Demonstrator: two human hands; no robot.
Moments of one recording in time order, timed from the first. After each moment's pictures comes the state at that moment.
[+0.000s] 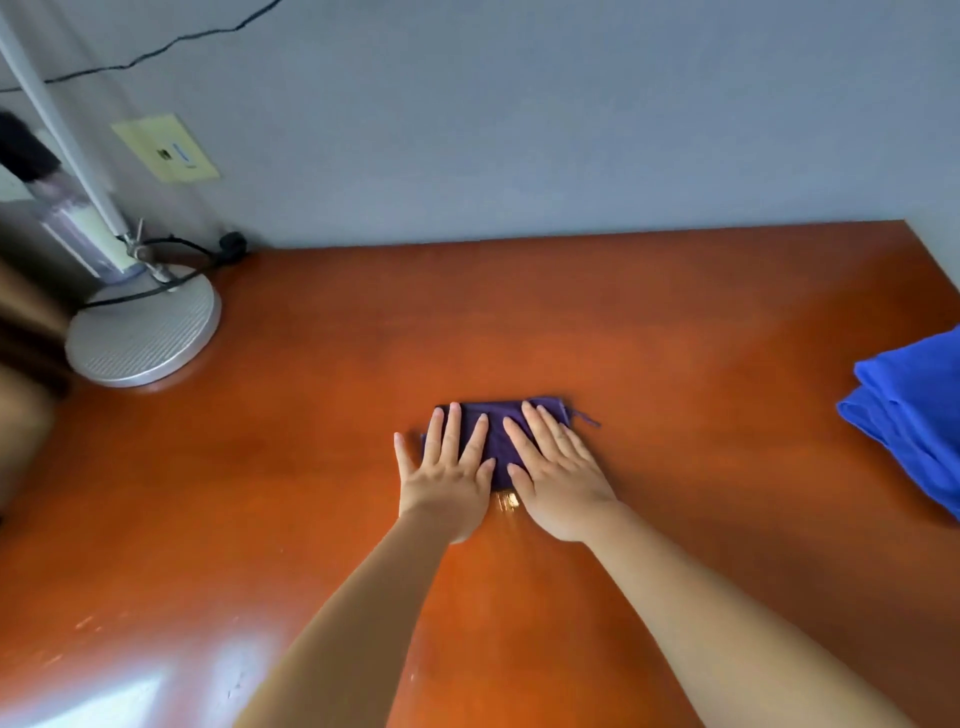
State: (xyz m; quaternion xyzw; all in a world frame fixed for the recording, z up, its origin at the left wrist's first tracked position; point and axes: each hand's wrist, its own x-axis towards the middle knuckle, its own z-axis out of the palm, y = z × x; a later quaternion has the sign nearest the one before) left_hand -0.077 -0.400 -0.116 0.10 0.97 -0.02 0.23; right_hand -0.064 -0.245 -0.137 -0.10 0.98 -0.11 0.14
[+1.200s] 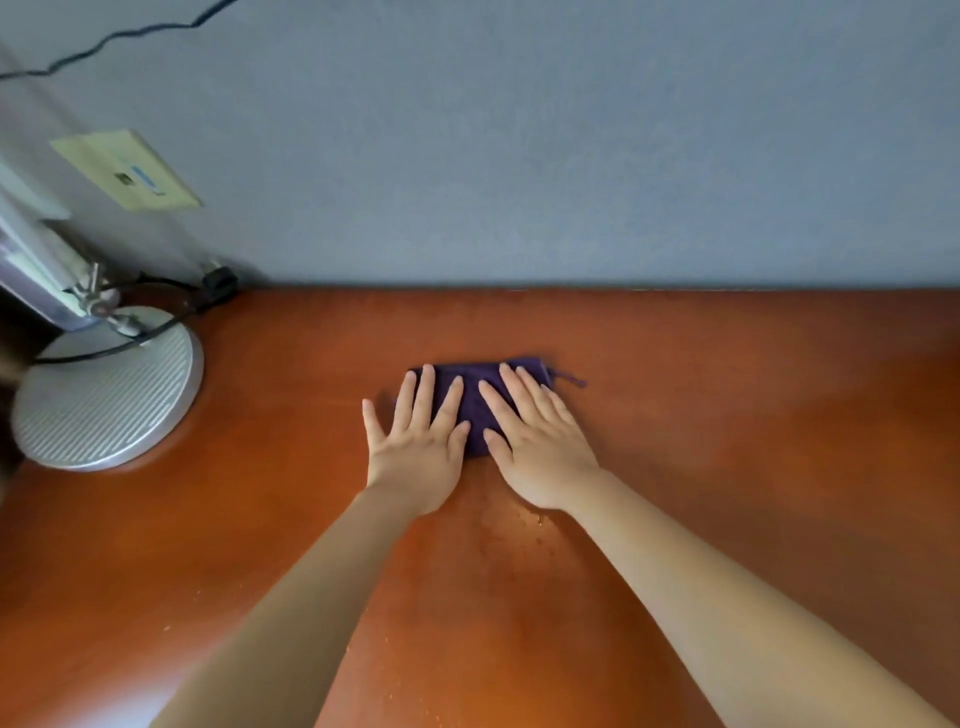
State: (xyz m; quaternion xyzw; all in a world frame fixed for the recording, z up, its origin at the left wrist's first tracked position) left_hand -0.248 -0.447 -0.120 0.05 0.98 0.00 0.19; right_hand -0.249 -0.287 -0.134 -0.16 0.97 -0.13 0.12
